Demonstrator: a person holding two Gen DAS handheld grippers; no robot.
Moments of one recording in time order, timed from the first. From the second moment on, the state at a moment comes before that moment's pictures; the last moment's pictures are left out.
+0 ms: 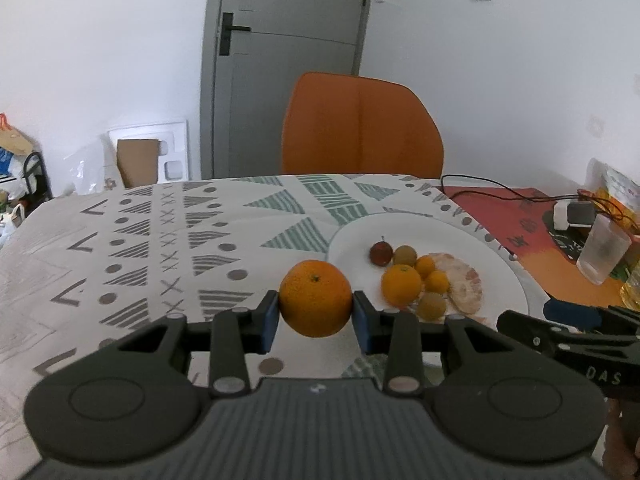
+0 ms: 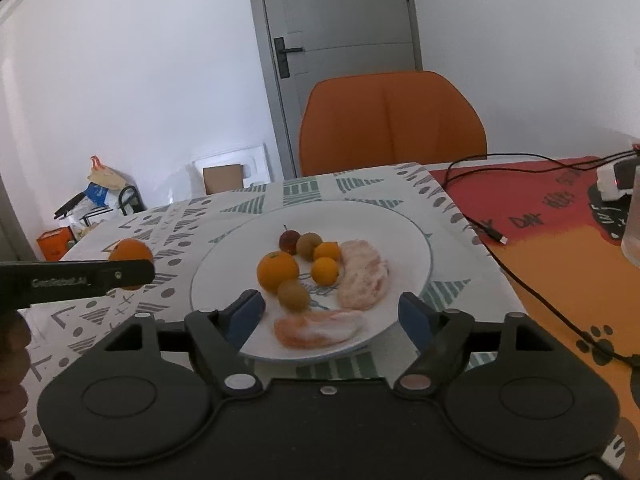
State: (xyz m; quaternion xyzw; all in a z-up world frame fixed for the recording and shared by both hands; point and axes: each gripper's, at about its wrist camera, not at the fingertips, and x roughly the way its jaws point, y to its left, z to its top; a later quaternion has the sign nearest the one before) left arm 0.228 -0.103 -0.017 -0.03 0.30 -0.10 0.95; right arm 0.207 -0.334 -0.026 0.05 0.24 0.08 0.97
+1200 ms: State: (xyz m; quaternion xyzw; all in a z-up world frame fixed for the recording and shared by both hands) left arm 0.232 -0.104 -0.005 0.01 0.30 -0.08 0.95; right arm 0.197 -0.332 -0.027 0.07 0.24 0.07 0.97
